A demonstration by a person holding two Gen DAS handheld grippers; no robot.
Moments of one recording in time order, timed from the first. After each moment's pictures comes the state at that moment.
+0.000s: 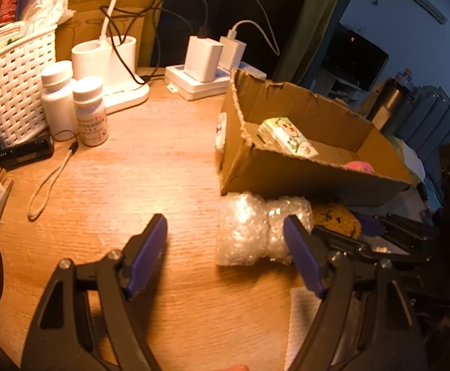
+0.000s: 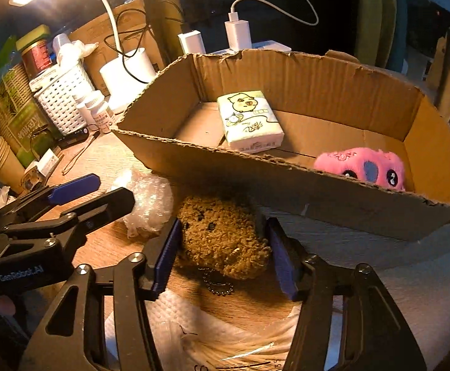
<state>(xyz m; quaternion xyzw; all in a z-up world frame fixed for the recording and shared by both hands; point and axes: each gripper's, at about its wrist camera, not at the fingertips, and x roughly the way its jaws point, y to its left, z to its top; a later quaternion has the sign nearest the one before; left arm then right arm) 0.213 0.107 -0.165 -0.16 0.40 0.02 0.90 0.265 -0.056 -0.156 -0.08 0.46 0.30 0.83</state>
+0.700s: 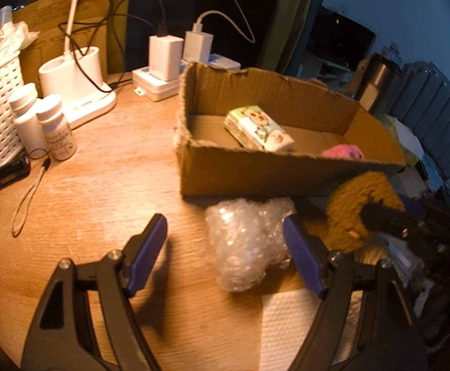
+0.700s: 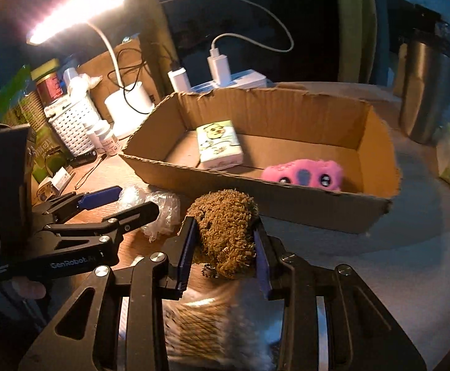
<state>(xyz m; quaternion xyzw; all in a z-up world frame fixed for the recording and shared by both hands) 0.229 0.074 -0.163 -0.12 0.42 0.00 0.90 0.252 -0.109 -0.118 -0.05 0.42 0.29 0.86</state>
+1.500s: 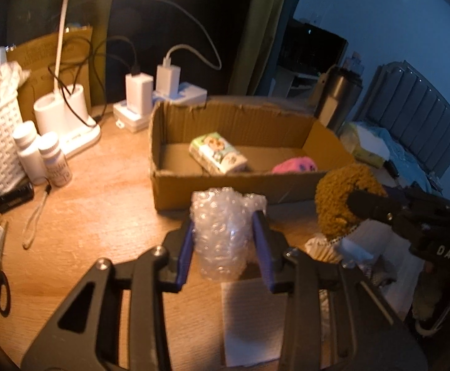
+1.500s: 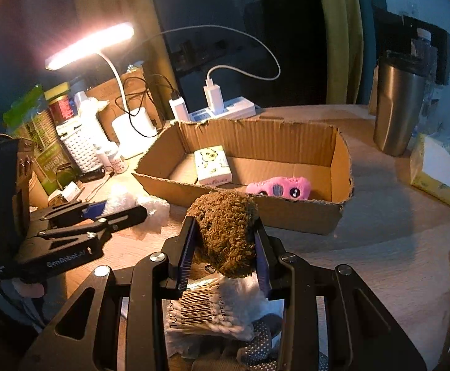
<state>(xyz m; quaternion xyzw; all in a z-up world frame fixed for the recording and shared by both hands) 0.199 0.057 -0.121 -0.10 0.37 -0.05 0.92 0.226 -0.136 -0.081 -0.04 0.38 0.29 0.88</state>
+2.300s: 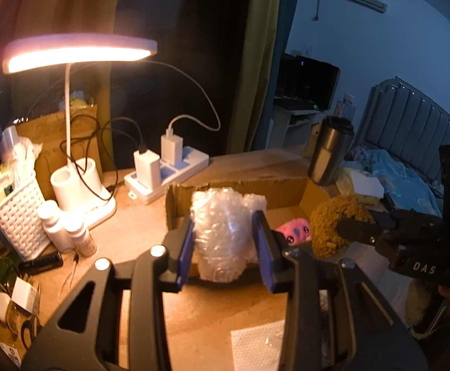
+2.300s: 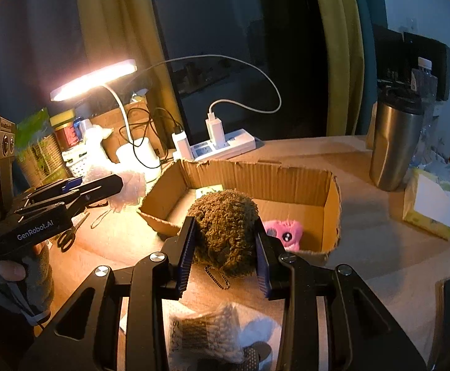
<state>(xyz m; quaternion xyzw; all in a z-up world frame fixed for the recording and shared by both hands) 0.205 0.068 -0.051 -0.07 0.29 -0.05 0.95 0.242 -0.137 -0.049 -0.03 0.34 0.30 0.89</state>
